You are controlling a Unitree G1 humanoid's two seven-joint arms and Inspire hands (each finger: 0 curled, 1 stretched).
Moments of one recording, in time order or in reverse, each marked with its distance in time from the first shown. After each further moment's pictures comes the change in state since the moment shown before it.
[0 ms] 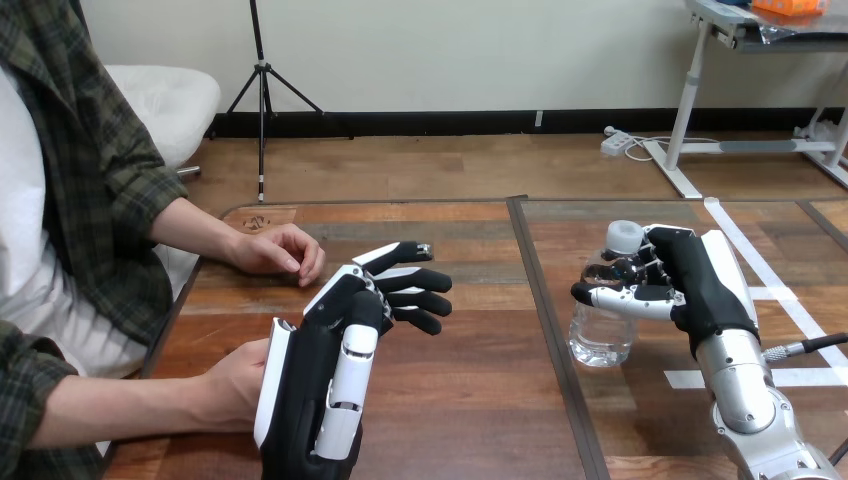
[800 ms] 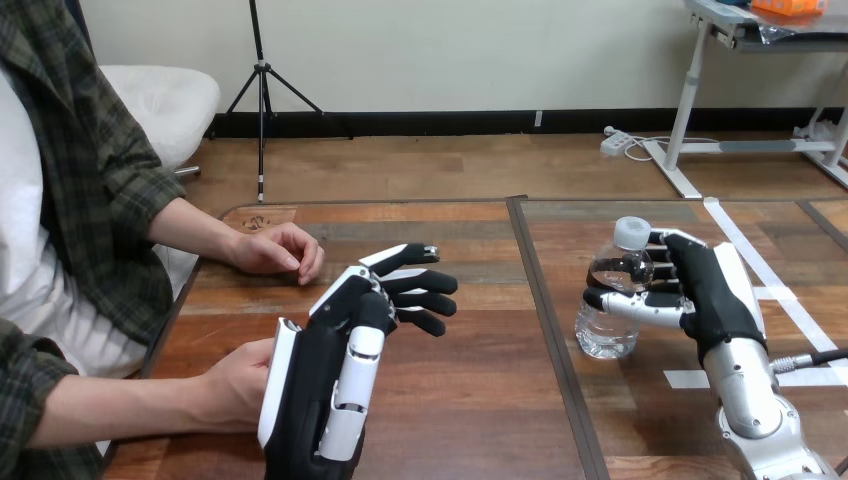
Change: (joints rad) left arm 0.000 0.000 0.000 0.000 0.024 0.000 0.018; right arm -0.001 0.001 -0.023 0.041 0.042 0.003 0.005
